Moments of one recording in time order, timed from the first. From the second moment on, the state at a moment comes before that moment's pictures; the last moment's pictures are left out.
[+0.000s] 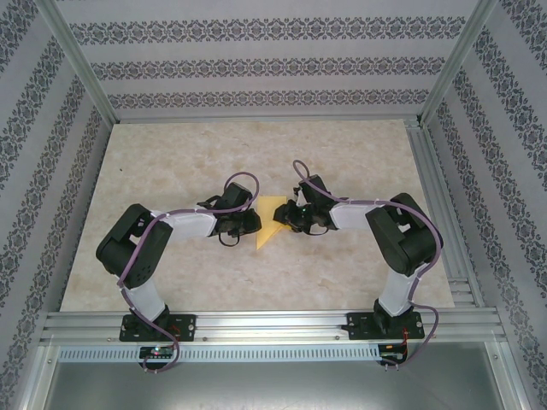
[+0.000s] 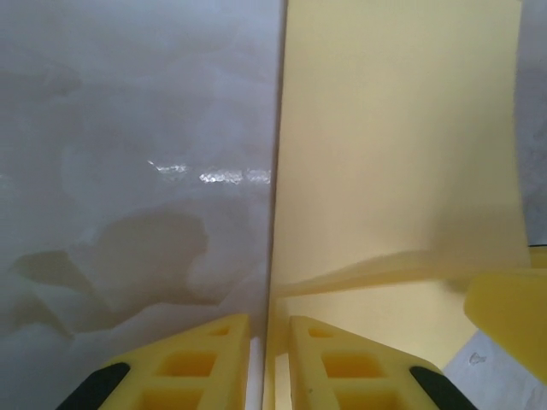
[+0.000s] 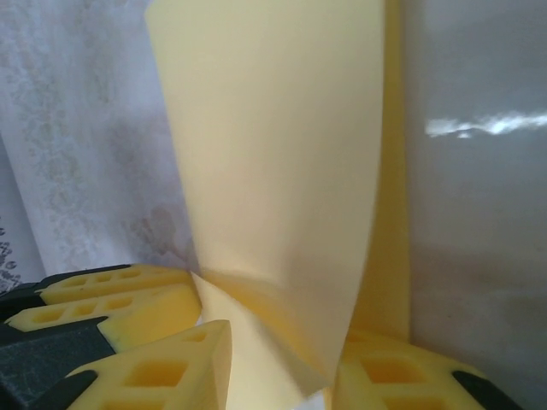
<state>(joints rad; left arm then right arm) -0.60 1.74 0.88 -0.14 0.20 -0.82 0.54 1.82 0.87 0.04 -0.52 0.89</state>
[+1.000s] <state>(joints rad) -0.60 1.41 0.75 -0.07 0.16 -0.49 0.66 1.55 0.96 -0.30 -0.03 1.08</state>
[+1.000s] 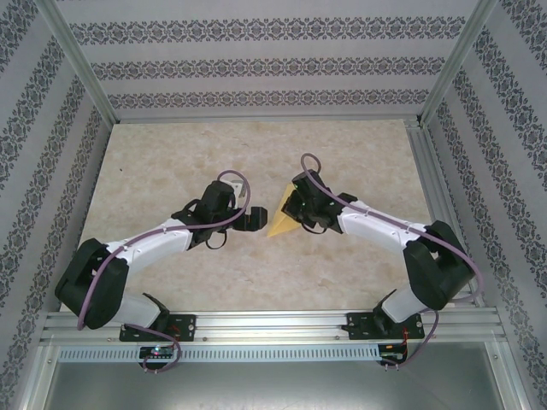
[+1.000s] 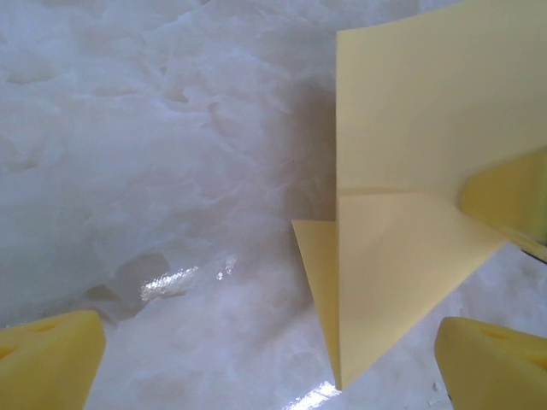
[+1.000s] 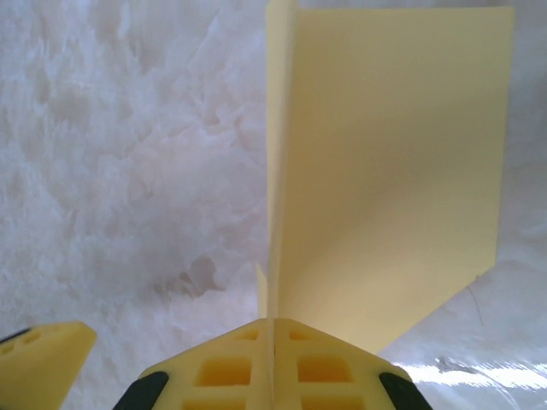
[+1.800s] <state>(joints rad) -0.68 1.59 0.63 0.30 0.14 -0.22 0.66 1.76 1.05 -0.18 -0.14 1.31</state>
